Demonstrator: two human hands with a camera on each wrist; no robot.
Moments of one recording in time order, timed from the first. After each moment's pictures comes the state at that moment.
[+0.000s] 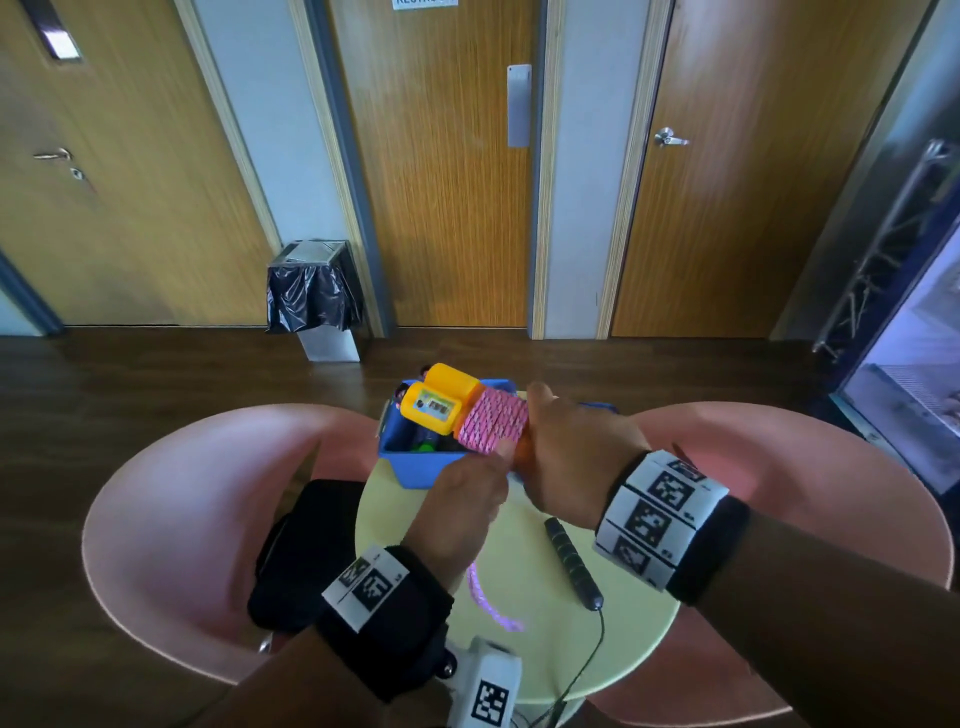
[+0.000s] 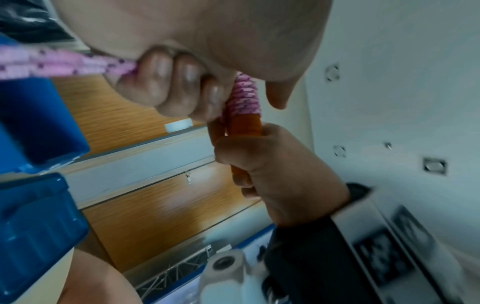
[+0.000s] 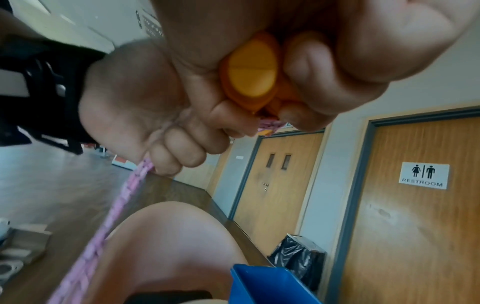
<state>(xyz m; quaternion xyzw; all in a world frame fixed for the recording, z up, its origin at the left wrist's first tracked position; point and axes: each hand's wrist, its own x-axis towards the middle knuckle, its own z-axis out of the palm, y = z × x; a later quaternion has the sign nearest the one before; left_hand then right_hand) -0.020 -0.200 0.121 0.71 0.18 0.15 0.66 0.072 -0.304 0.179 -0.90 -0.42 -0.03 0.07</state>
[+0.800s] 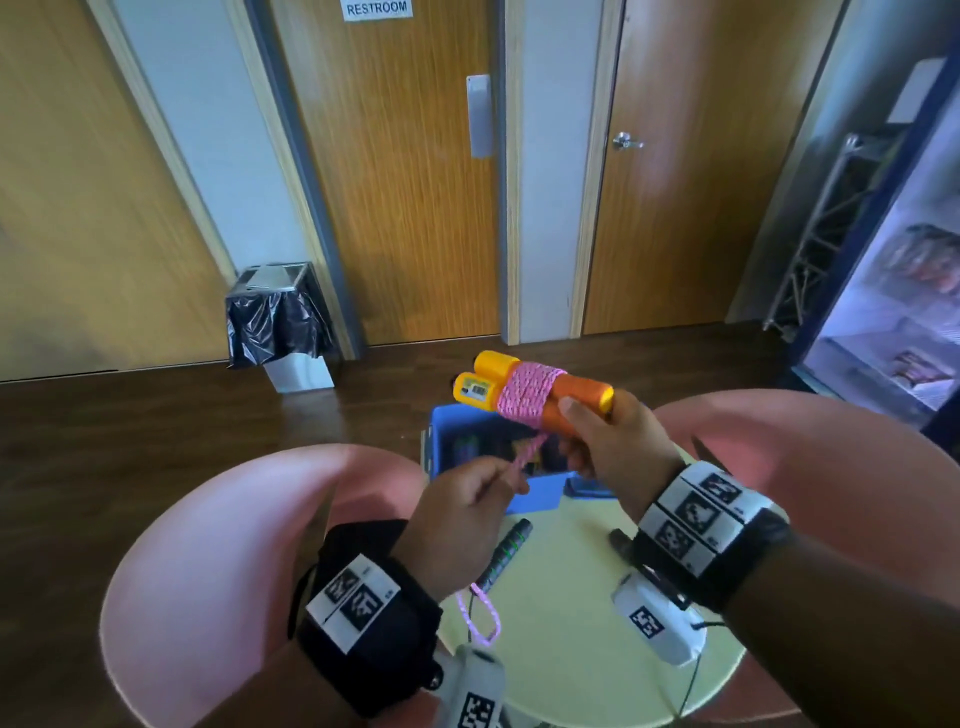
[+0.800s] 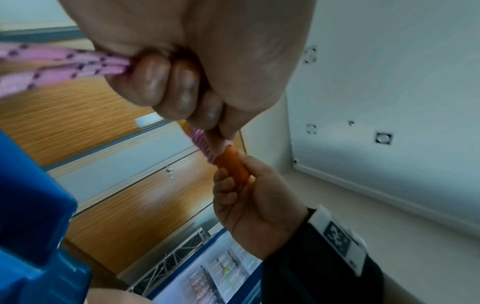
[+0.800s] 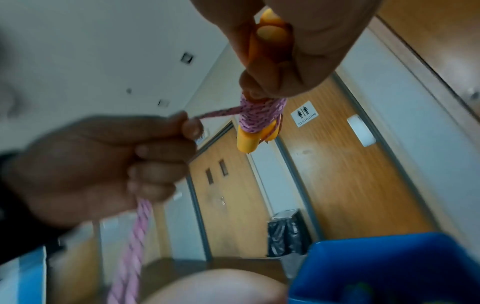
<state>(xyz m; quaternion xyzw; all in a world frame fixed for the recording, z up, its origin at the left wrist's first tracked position) -0.053 -0.040 0.129 0.88 0.05 0.14 0.46 0.057 -0.191 0.161 -0.81 -0.12 0.07 0.58</state>
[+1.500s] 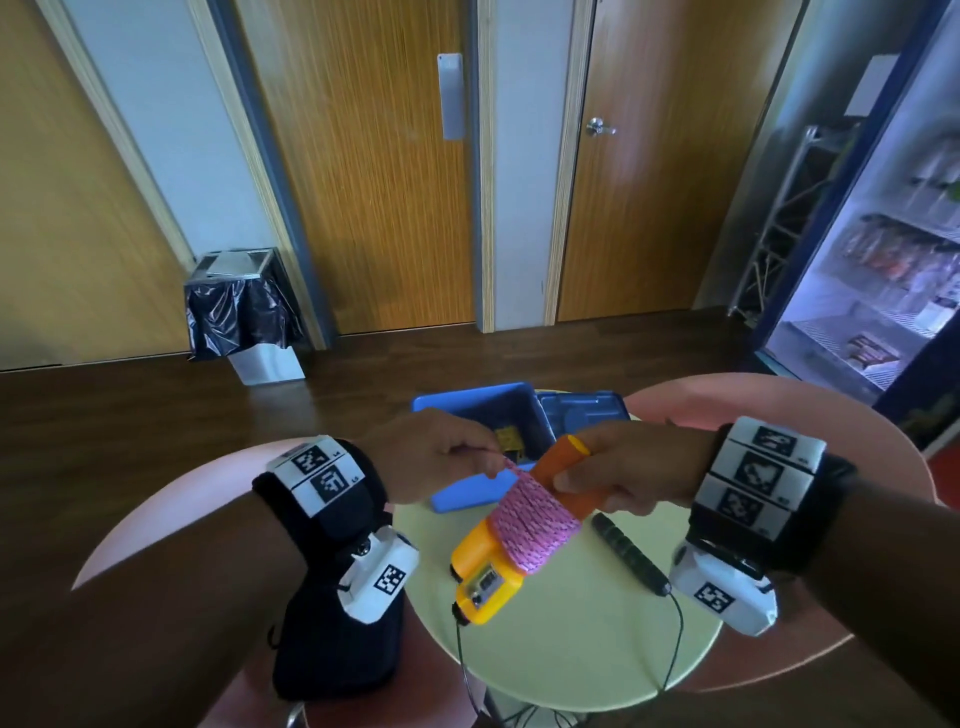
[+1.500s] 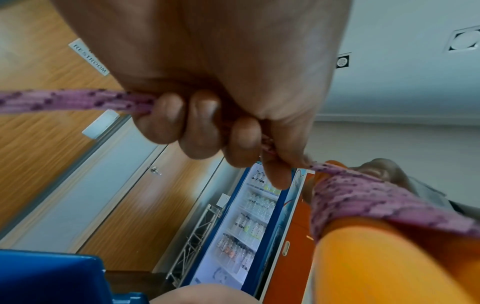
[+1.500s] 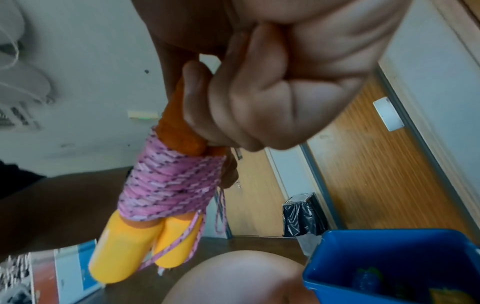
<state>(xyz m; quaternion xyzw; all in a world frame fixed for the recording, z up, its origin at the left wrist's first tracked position) -0.003 0.026 0.153 0.93 -0.16 -0.04 0.33 0.060 -0.219 0.186 -0.77 -0.30 0.45 0.35</state>
